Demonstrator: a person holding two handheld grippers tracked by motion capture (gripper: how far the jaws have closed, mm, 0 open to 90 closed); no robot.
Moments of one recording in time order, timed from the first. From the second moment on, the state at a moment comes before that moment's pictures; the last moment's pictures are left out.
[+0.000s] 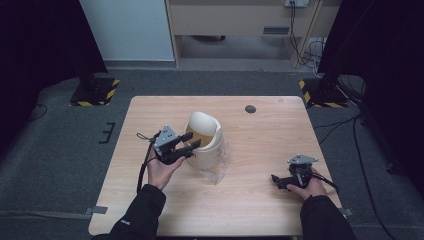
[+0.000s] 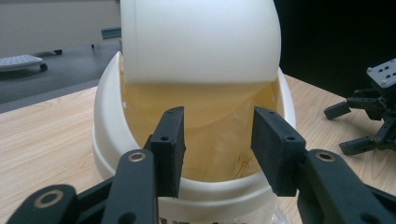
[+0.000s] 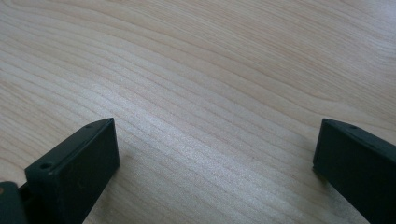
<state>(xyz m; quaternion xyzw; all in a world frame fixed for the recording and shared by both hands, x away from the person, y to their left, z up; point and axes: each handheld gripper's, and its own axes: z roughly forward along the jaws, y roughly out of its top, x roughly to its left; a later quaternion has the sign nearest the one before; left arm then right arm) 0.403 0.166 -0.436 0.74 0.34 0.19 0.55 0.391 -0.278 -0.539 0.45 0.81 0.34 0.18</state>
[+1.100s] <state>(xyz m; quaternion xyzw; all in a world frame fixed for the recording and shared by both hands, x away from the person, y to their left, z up) 0.366 0.263 -0.471 0.74 0.44 0.21 0.47 0.391 -0.278 -0.539 0.45 0.81 0.34 0.18</state>
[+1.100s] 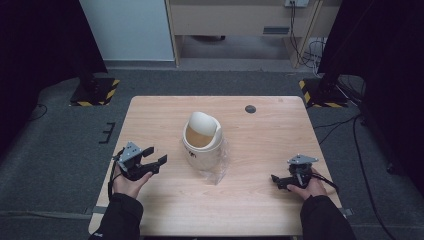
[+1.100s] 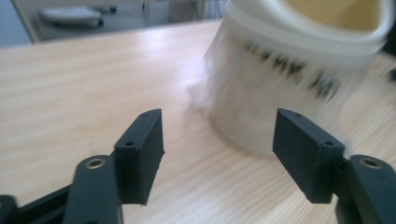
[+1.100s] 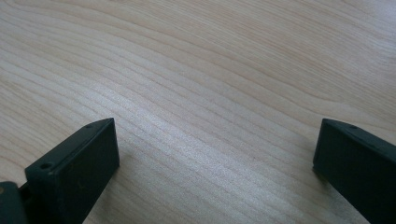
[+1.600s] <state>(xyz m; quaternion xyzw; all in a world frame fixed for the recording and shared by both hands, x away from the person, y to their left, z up) 0.378 0.273 -0.517 0.78 0.49 0.17 0.35 0.391 -0.278 -0.539 0.45 0.81 0.34 0.18</state>
